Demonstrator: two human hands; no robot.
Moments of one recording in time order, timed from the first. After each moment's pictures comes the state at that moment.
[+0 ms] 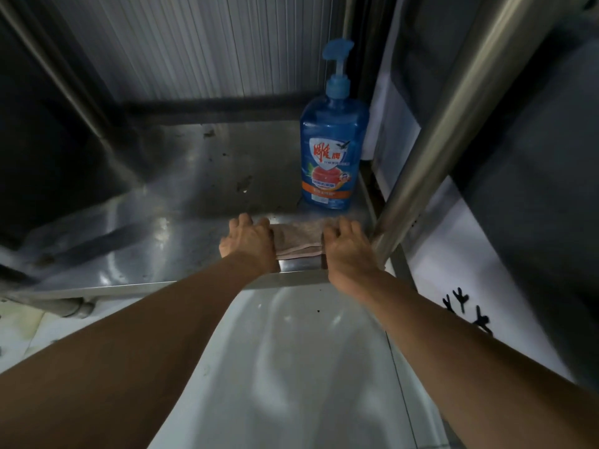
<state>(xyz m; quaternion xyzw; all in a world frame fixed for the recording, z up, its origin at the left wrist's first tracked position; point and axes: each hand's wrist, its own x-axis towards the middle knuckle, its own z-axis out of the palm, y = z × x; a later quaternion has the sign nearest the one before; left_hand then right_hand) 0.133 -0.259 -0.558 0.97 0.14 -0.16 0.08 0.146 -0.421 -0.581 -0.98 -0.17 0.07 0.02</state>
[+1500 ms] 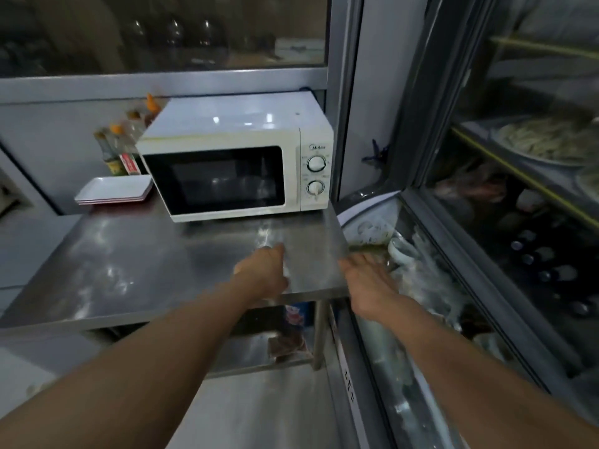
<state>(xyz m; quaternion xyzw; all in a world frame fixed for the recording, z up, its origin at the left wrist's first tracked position) 0.019 -0.344 0.129 0.99 0.01 -0.12 0.10 0.021 -0.536 0.107 -0.98 -0.17 0.05 0.03</state>
